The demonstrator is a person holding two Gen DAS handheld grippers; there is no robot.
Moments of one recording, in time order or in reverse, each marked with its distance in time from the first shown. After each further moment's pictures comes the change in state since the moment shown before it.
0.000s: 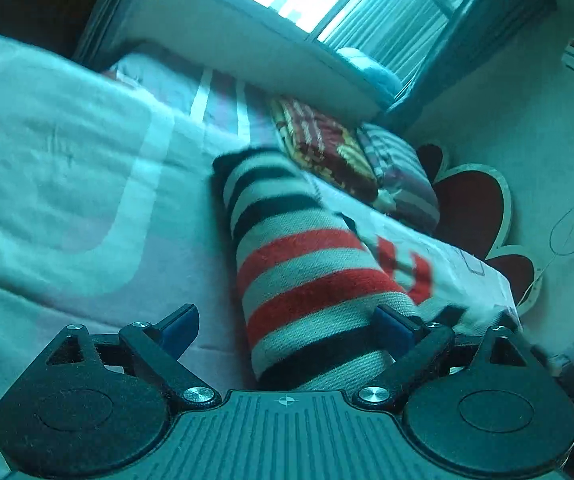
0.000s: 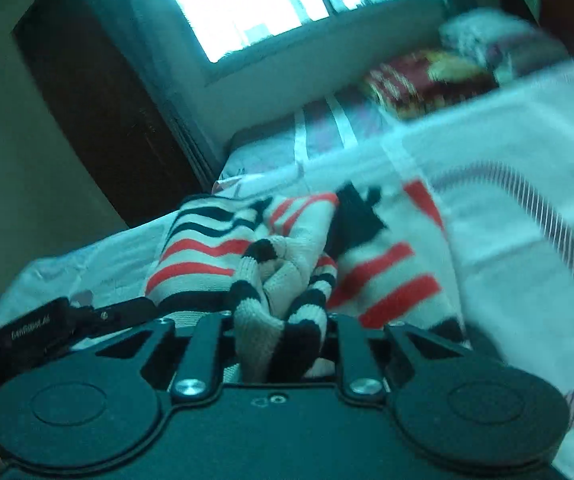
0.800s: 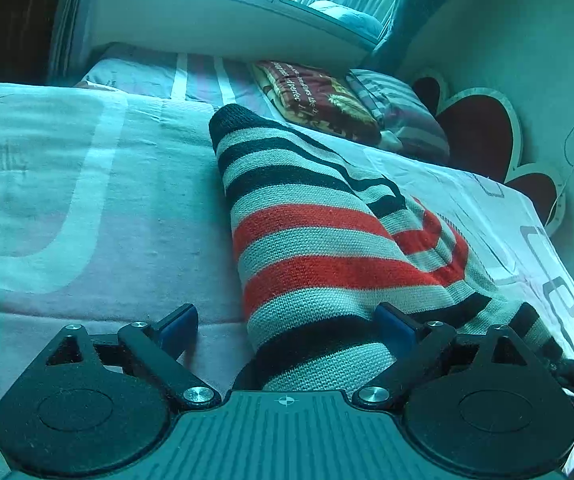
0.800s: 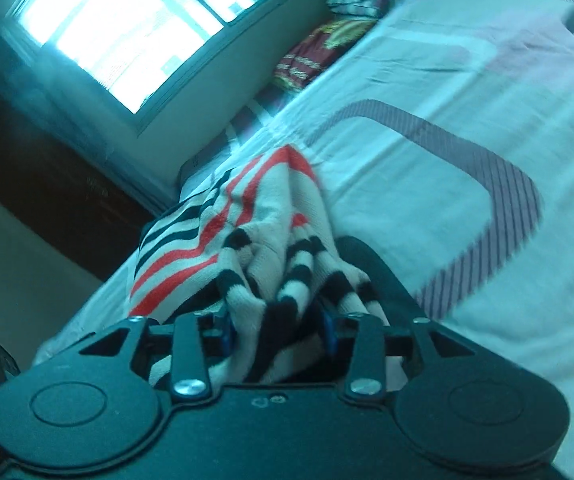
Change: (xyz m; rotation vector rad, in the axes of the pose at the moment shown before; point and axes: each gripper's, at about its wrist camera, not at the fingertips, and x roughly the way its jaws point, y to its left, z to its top) left arm 0.025 -0.034 -0.014 0.188 0.130 0.075; right arm -0.039 -0.092 -0.069 0.637 0.049 -0.037
